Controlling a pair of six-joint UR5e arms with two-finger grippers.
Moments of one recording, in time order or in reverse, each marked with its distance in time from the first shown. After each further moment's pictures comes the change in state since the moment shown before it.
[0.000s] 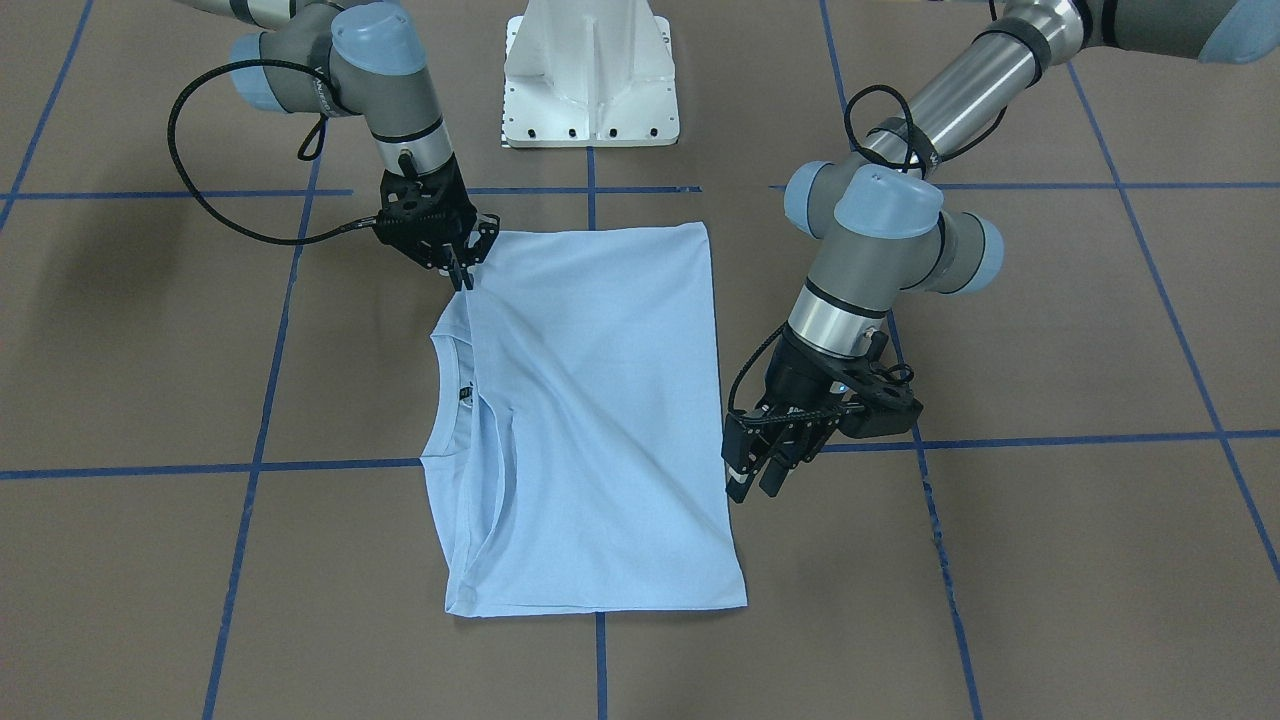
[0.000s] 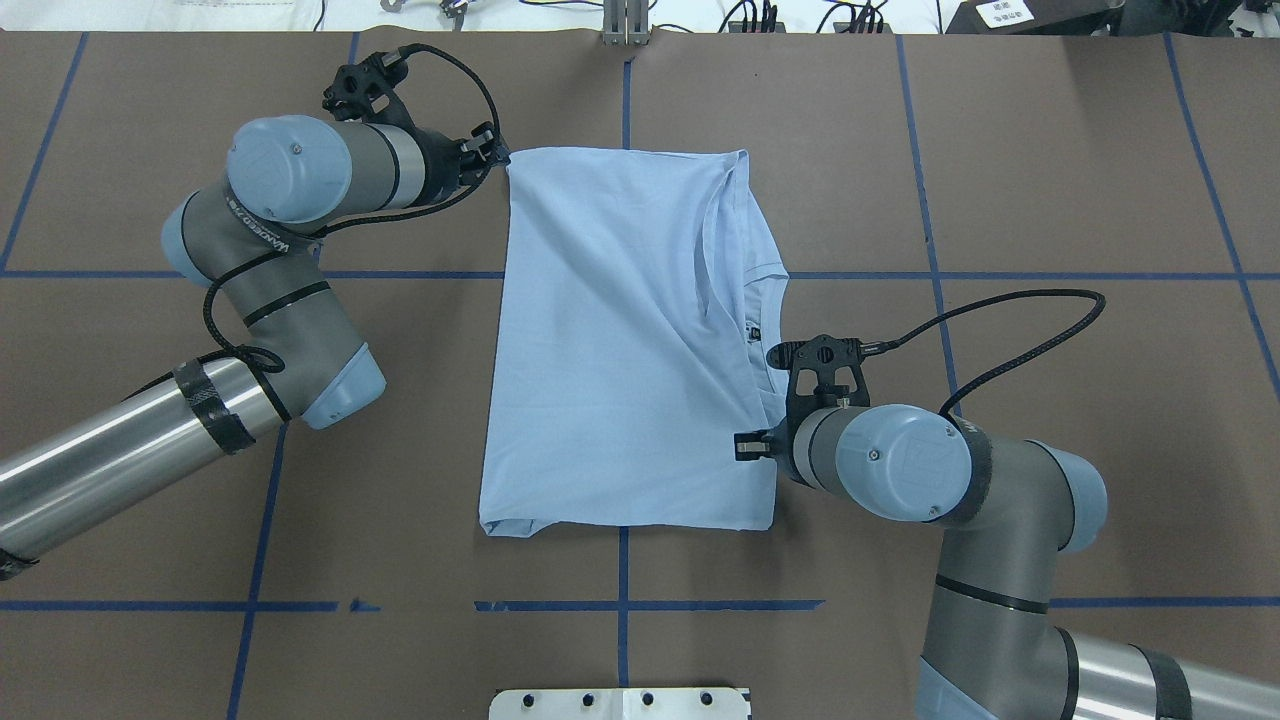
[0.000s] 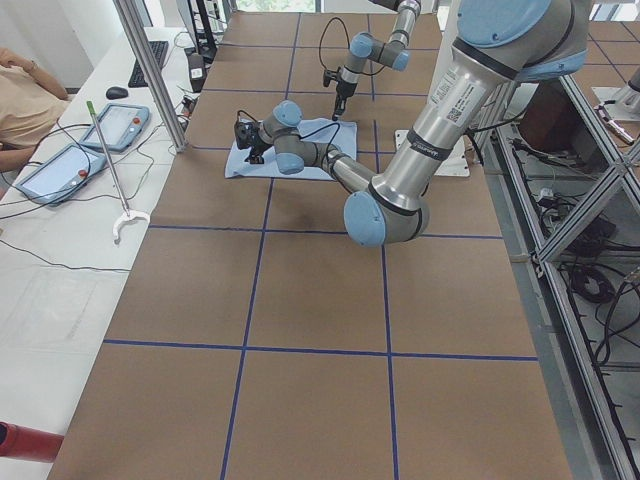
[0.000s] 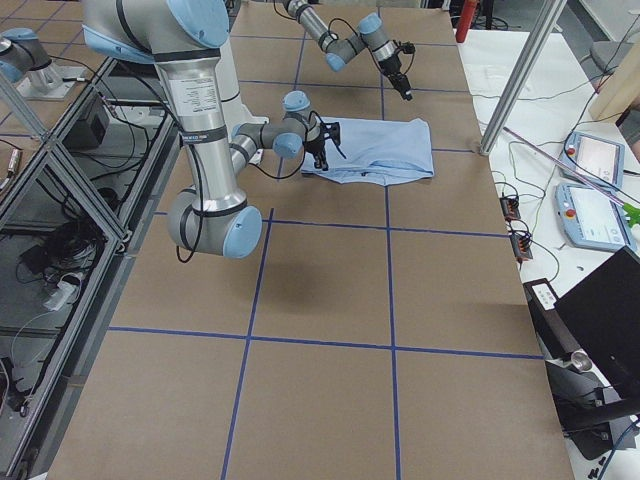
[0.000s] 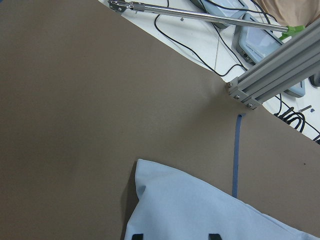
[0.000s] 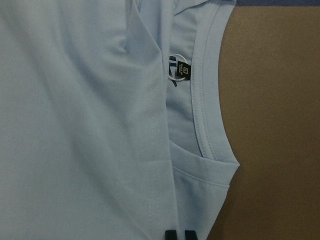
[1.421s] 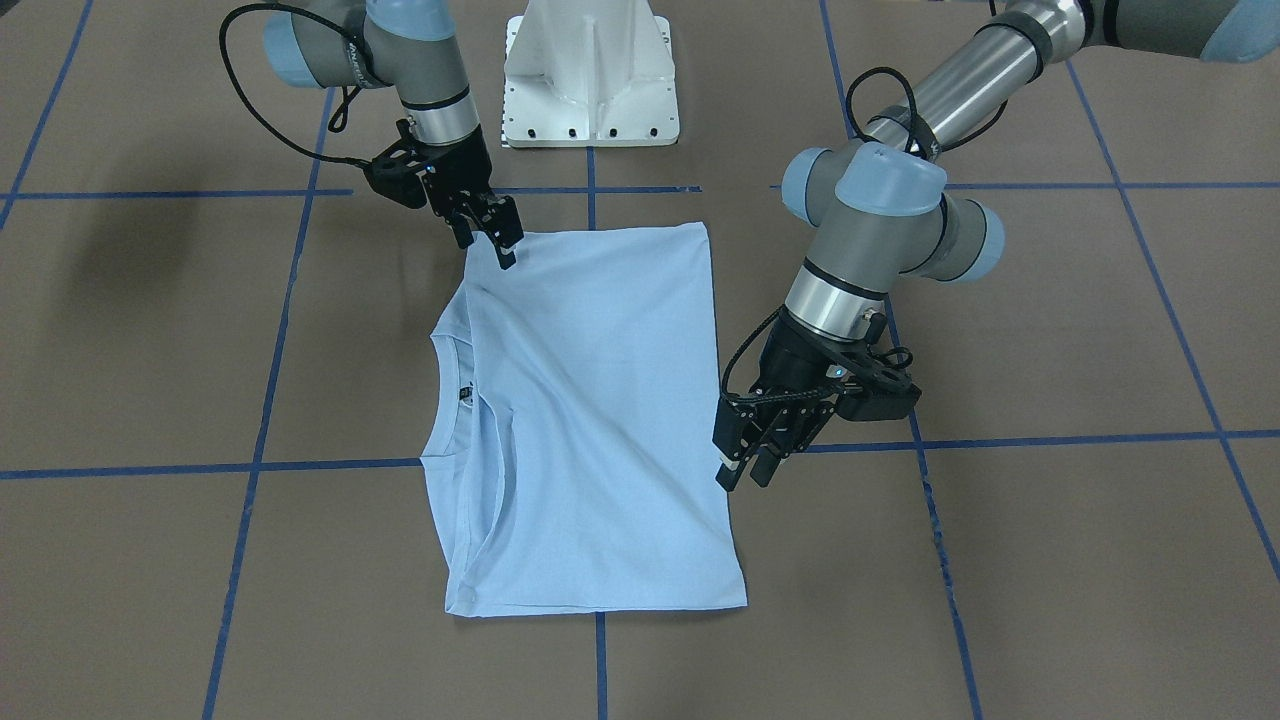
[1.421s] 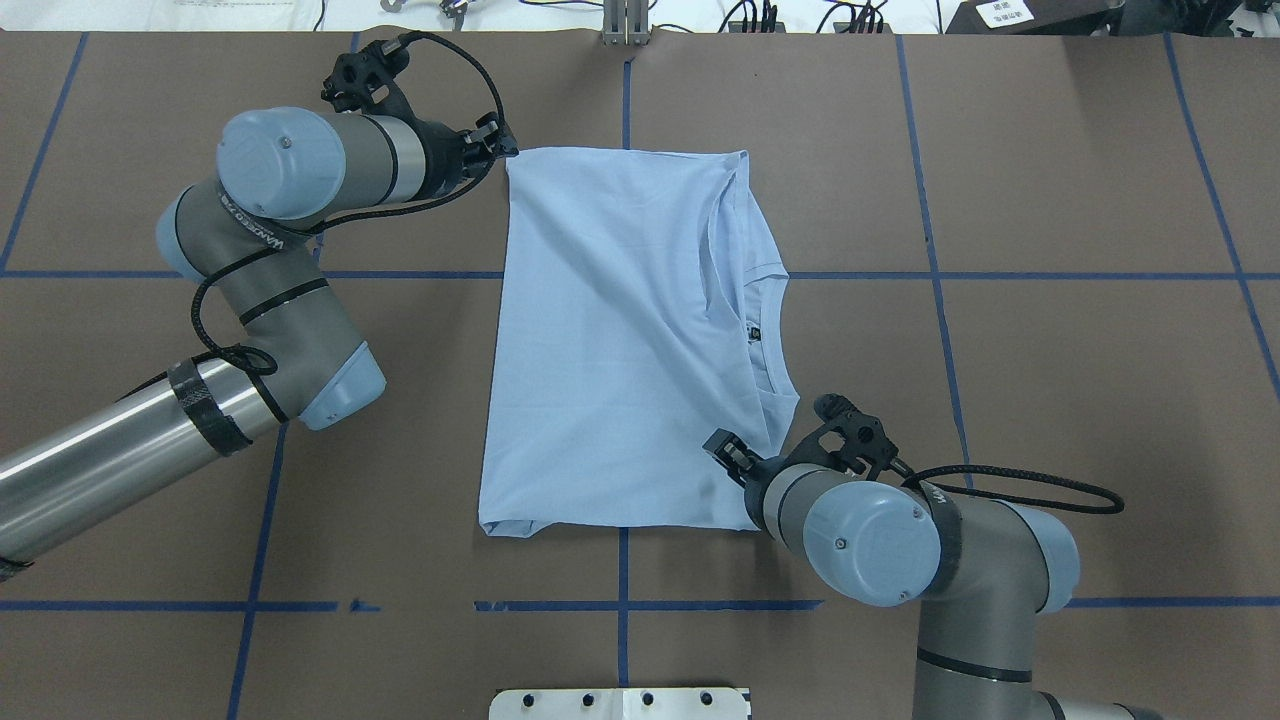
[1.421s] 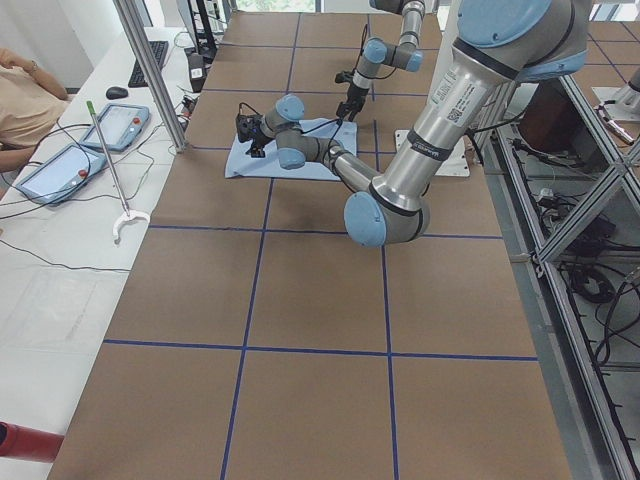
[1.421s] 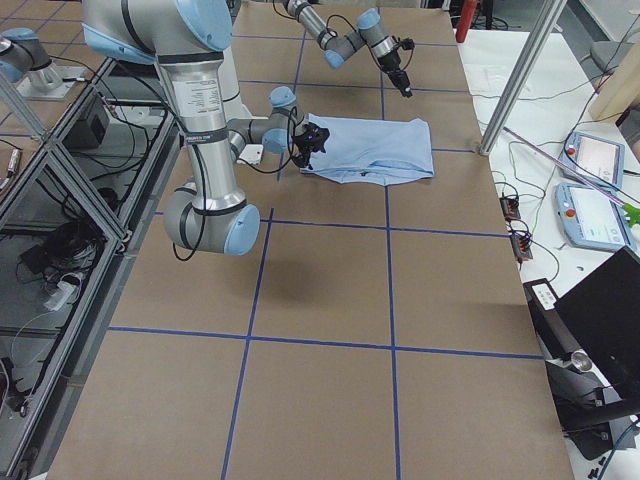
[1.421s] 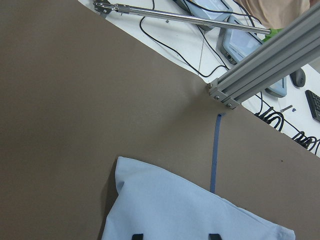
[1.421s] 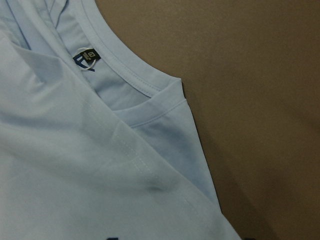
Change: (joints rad) left arm -0.001 0.005 -0.047 0.004 -0.002 0.000; right arm -0.106 0.012 0.017 -0.016 -0.118 0.842
